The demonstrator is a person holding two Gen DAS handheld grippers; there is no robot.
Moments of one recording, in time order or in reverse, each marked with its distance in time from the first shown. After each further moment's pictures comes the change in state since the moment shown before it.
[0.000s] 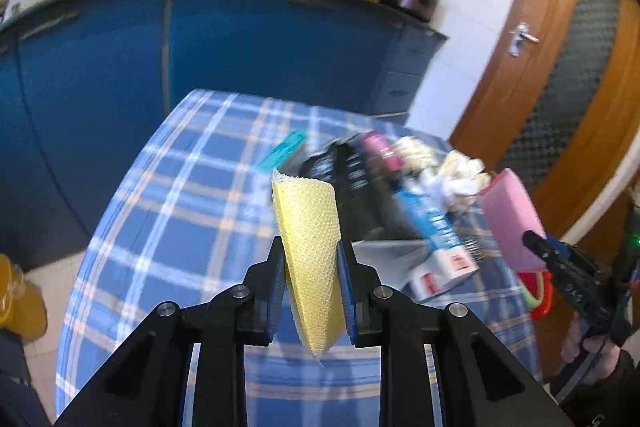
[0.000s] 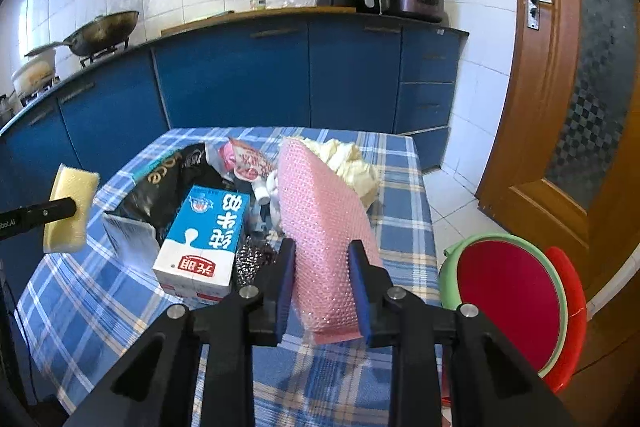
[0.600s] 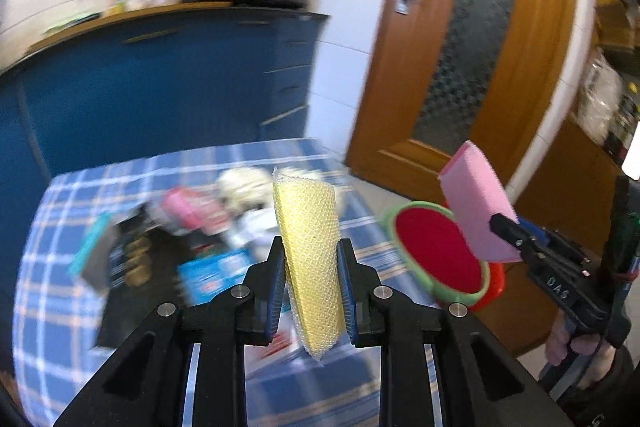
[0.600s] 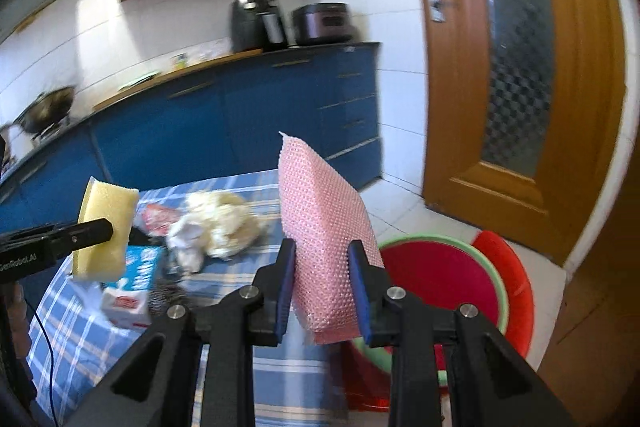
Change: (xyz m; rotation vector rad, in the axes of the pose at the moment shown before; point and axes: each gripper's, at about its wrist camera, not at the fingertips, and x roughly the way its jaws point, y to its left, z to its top) left arm 0.048 -0.174 0.034 0.289 0.022 -0.230; right arm -0.047 -0.105 -0.011 0.230 -0.107 -0.155
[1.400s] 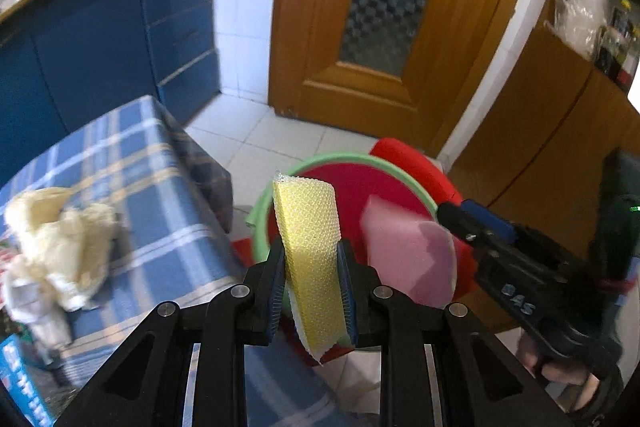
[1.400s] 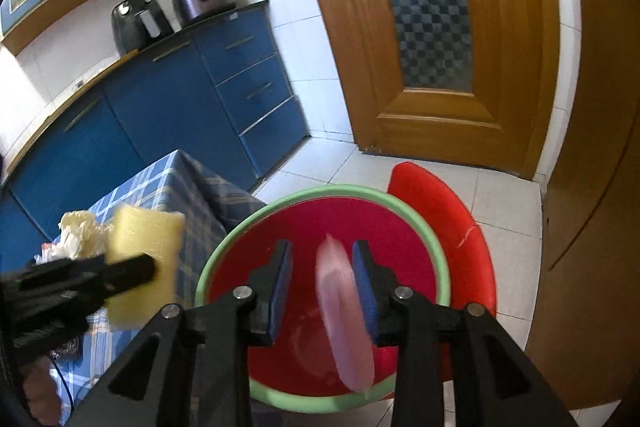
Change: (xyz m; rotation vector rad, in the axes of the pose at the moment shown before) left arm 0.171 -0.148 0.007 0.177 0.262 -0.139; right arm 0.065 -0.141 -0.032 0.280 0.117 -0.157
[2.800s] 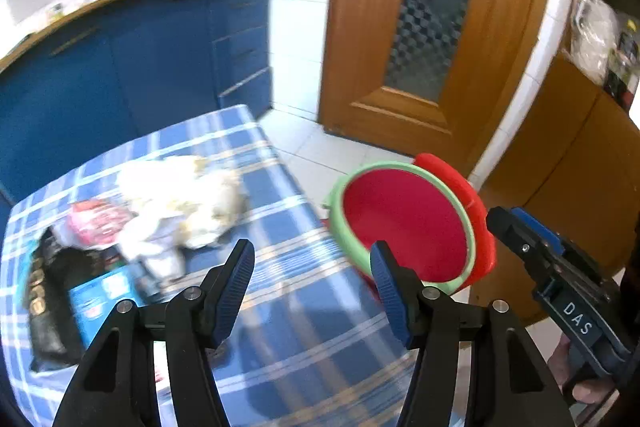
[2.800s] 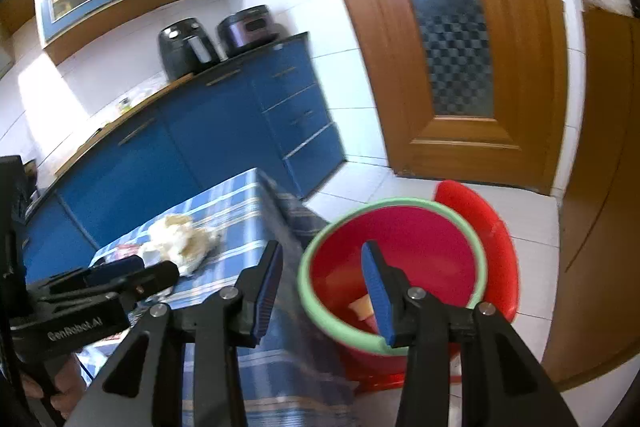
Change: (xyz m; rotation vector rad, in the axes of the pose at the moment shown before) left arm -0.116 0.043 -0.040 -0.082 -0.098 0.152; right arm -0.088 0.079 -0.019 -0.025 -0.091 0.113
